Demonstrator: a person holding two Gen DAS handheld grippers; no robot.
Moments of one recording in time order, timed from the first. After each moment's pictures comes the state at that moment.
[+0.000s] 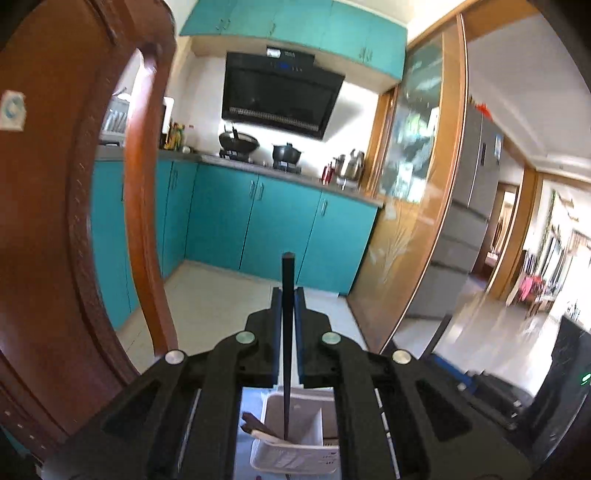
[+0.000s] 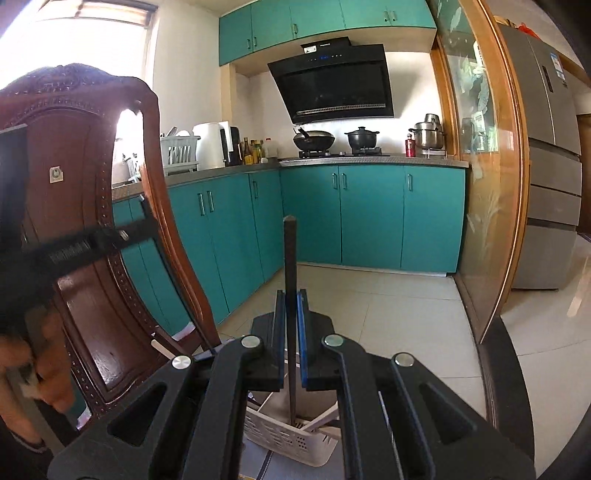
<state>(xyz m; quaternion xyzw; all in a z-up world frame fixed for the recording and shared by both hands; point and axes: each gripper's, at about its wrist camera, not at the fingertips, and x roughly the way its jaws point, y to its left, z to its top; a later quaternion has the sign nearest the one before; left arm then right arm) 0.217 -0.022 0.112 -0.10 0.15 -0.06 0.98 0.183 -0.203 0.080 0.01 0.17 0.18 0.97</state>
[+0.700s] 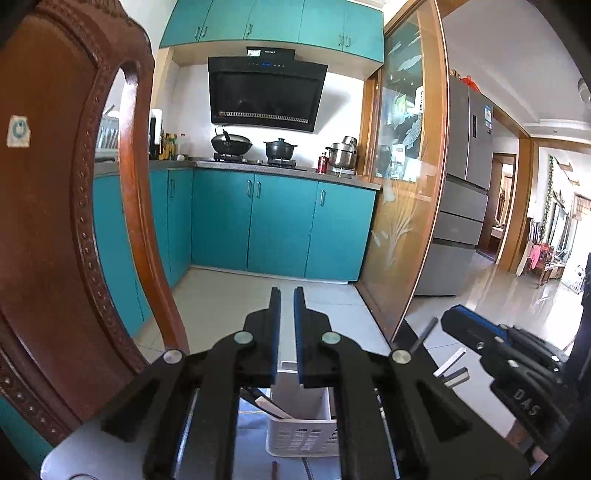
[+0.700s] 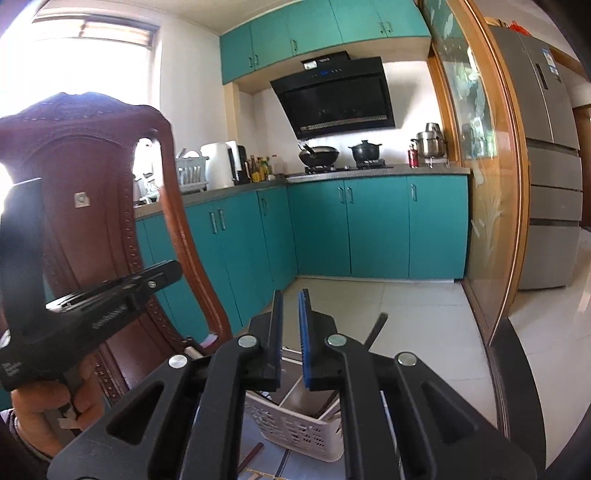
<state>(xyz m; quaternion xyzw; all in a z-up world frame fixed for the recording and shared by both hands) 0.186 -0.037 0.103 -0.05 0.14 -0.05 0.99 0.143 -0.217 0.096 0.04 0.13 0.20 0.97</state>
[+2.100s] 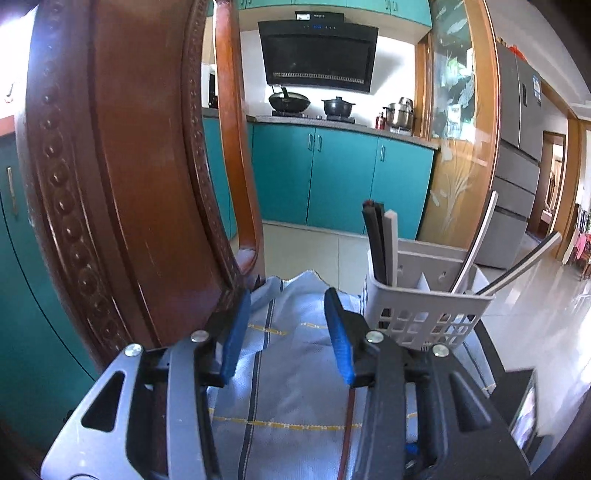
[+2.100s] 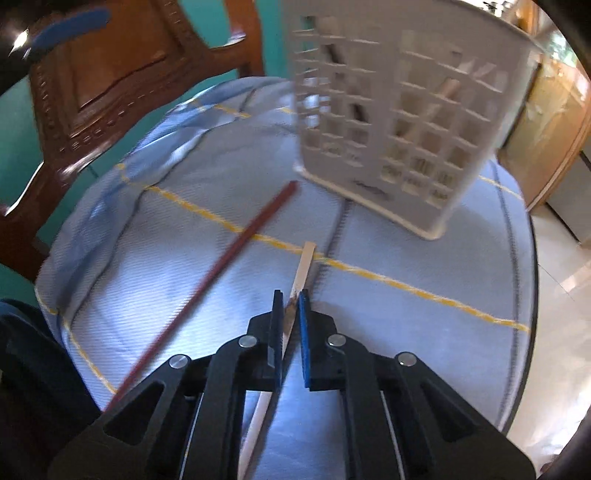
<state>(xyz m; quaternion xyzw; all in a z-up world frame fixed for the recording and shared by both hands) 0.147 0.013 -0.014 -0.04 0.22 0.05 0.97 0.152 -0.133 -0.129 -0.11 0.48 0.21 0.85</state>
